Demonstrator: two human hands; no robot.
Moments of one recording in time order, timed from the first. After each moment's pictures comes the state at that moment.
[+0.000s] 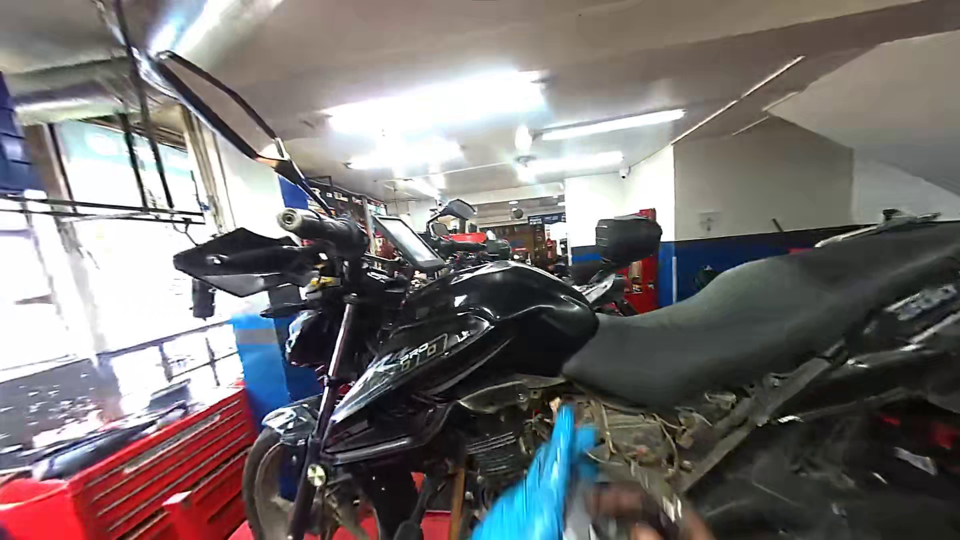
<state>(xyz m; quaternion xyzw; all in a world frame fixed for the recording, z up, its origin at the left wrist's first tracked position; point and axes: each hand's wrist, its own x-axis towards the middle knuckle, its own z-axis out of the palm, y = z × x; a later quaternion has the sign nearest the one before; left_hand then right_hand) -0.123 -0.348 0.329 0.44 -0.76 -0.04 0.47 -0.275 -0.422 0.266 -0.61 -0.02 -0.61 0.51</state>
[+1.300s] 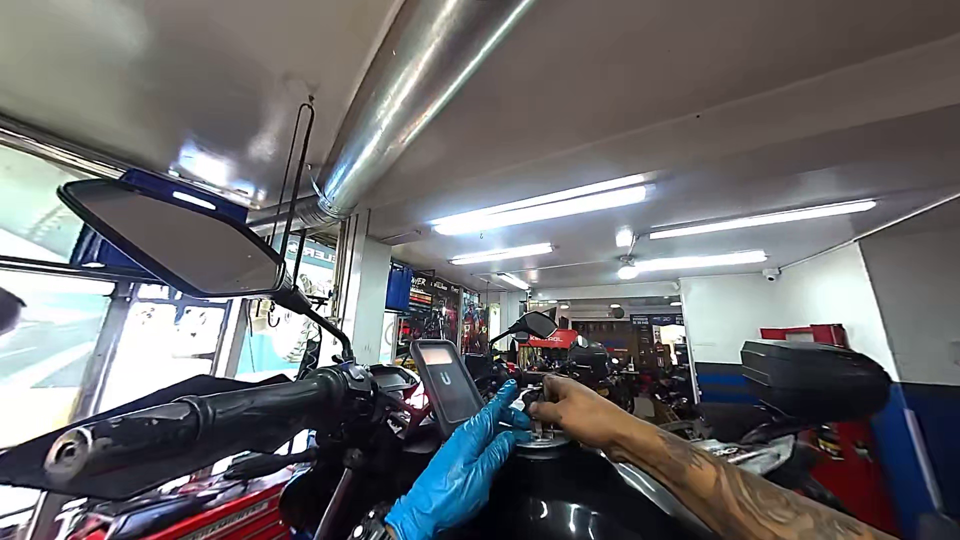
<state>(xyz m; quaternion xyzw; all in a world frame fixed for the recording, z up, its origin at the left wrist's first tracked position) 0.154 -0.561 0.511 0.53 -0.69 0.11 0.48 0.036 -0.760 0.584 -0.93 0.05 -0.22 0.29</state>
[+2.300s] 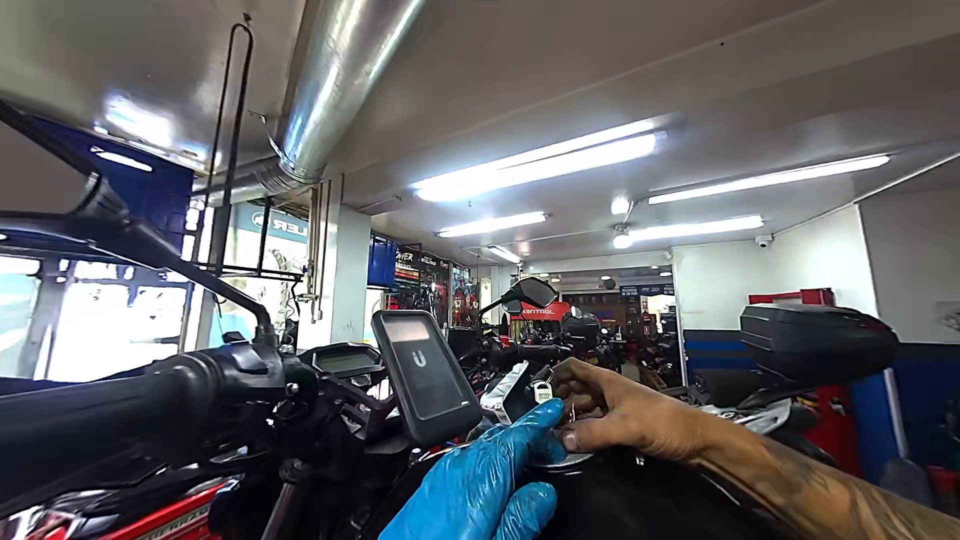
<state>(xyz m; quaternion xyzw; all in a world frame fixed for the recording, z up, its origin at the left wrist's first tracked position) 0.149 -0.573 0.496 0.54 -0.73 0.23 0.34 0.032 -0.809 0.562 -0.89 -0.12 -0.15 0.41</state>
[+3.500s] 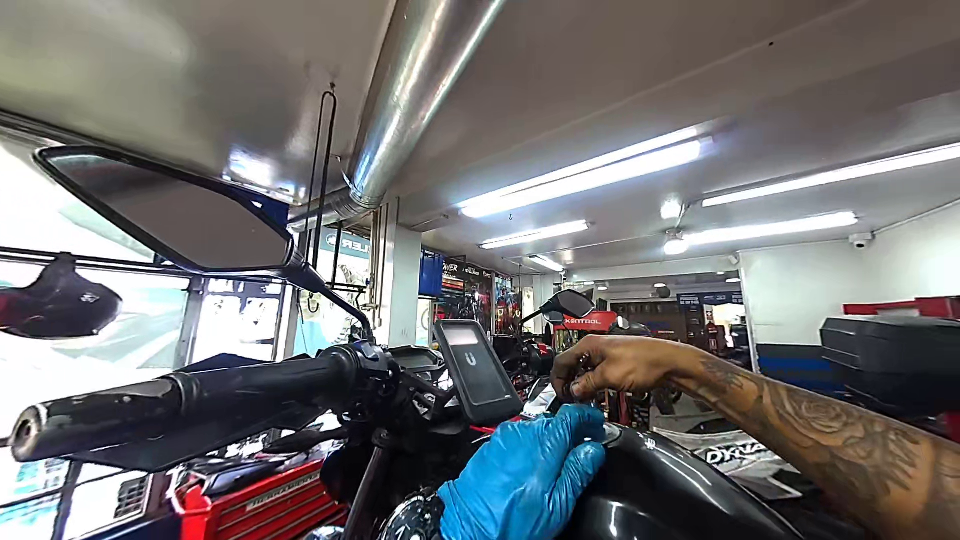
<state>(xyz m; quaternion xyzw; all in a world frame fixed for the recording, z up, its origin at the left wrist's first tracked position) 0.115 -0.572 0.515 0.64 -0.66 0.28 0.26 0.058 -0.794 0.636 -0.96 -0.24 -0.05 0.15</state>
